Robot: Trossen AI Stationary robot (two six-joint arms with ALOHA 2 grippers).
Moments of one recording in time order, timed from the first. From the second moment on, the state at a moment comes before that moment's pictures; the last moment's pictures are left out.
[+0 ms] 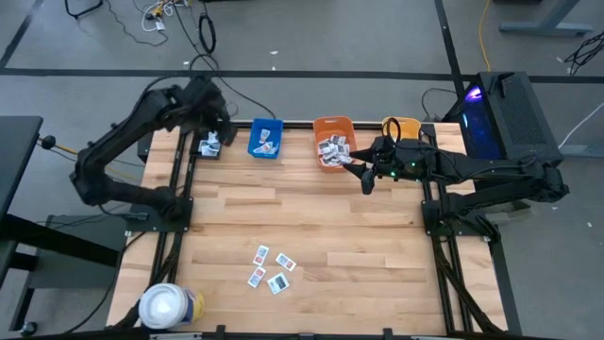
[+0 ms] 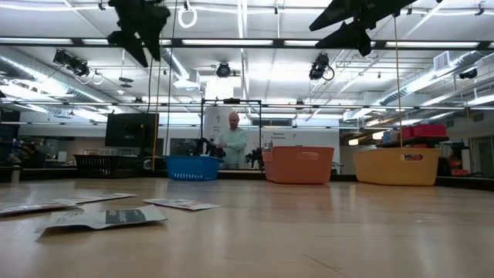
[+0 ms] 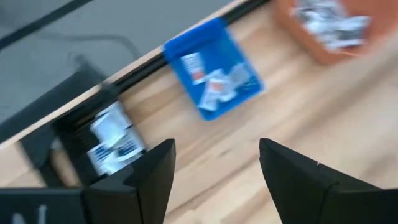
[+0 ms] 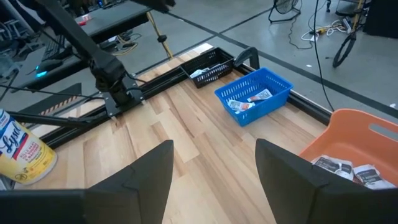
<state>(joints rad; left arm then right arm) 0.70 1.24 1.45 -1.21 -0.12 -0.25 -0.10 1.01 0.87 -0.22 0.22 0.38</state>
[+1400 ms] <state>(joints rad) -0.39 1.20 0.76 -0.41 0.03 -0.14 -0.10 1.01 0.77 -0.13 0.16 0.46</state>
